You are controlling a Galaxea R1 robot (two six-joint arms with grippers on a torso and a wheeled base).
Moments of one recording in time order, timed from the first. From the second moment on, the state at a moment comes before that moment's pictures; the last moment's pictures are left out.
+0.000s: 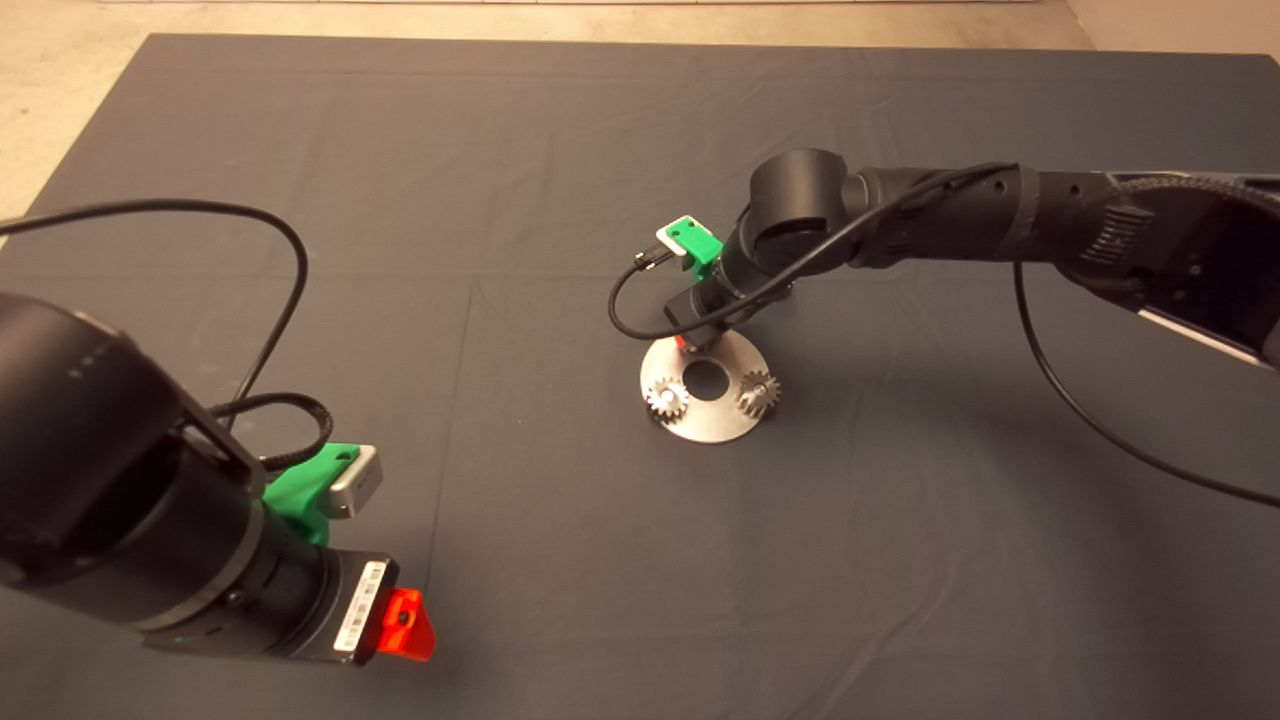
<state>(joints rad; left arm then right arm) -0.47 2.19 -0.40 0.05 1.52 -1.74 0.31 2.83 -1.37 -0.59 -1.37 0.94</state>
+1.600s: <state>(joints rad) -0.47 2.19 -0.40 0.05 1.52 -1.74 0.44 2.68 -1.08 -0.58 -1.52 1.01</state>
